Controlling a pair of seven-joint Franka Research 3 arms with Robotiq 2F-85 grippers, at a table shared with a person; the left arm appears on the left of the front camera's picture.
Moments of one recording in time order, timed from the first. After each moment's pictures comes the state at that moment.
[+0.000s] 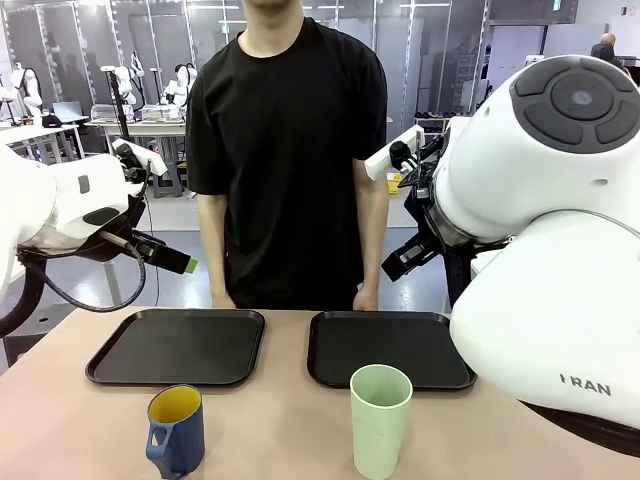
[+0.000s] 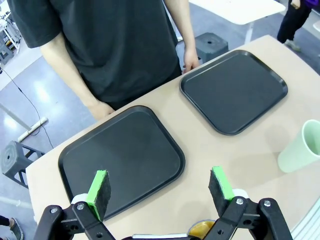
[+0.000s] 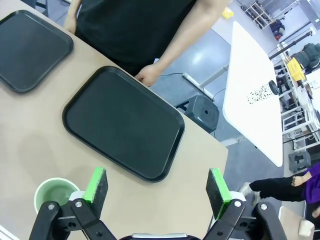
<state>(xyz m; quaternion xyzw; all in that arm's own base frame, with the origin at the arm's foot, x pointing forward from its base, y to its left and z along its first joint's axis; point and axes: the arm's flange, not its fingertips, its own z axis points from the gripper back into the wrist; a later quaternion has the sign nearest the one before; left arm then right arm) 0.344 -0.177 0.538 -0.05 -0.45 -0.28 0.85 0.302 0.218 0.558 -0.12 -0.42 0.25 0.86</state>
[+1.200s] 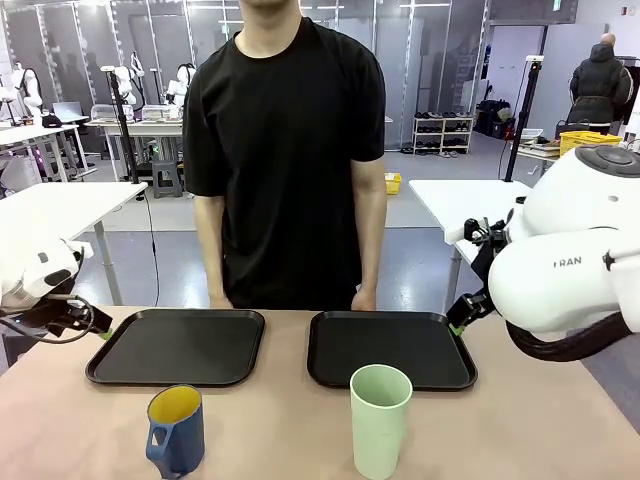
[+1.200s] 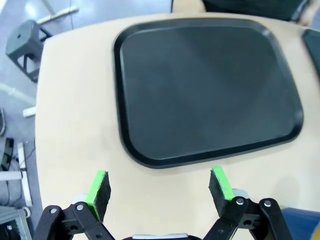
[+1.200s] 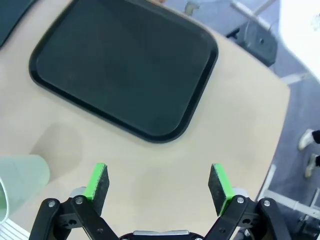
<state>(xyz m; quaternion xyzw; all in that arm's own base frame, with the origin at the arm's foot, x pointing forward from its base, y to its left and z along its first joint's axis) 0.430 -0.010 0.391 -0.01 -0.29 -0.07 0.95 0.412 0.083 0.441 0.00 -0.24 0.19 0.95</state>
